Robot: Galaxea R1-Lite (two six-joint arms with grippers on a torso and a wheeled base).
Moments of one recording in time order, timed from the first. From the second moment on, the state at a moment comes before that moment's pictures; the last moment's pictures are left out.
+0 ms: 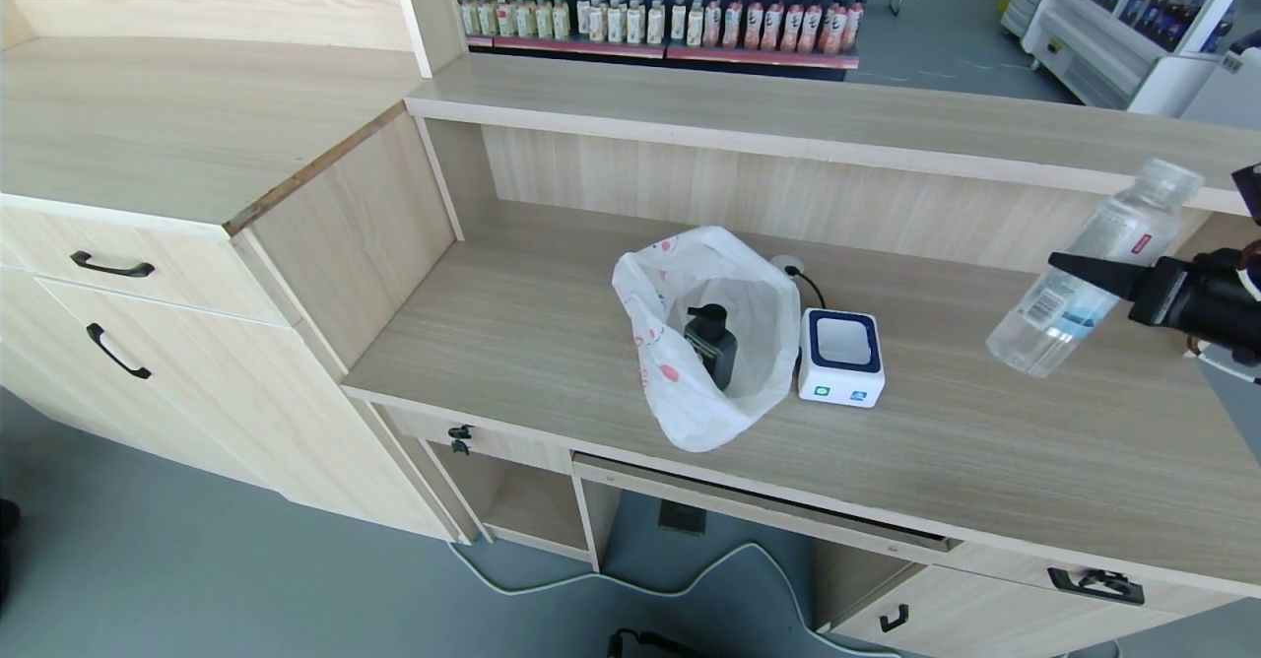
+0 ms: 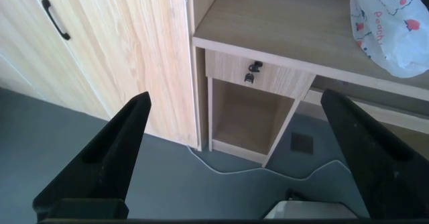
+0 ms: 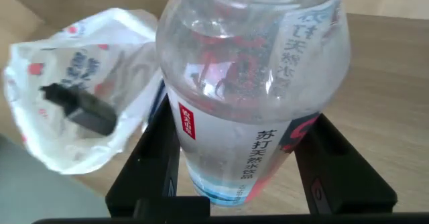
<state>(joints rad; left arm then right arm) 0.00 0.00 0.00 -0.05 0.04 -0.03 -0.30 1.63 -0.83 -0.76 0.72 0.13</state>
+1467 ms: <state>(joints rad) 0.00 0.00 0.00 -0.05 0.04 -0.03 0.54 1.27 -0.84 -0.70 0.90 0.48</state>
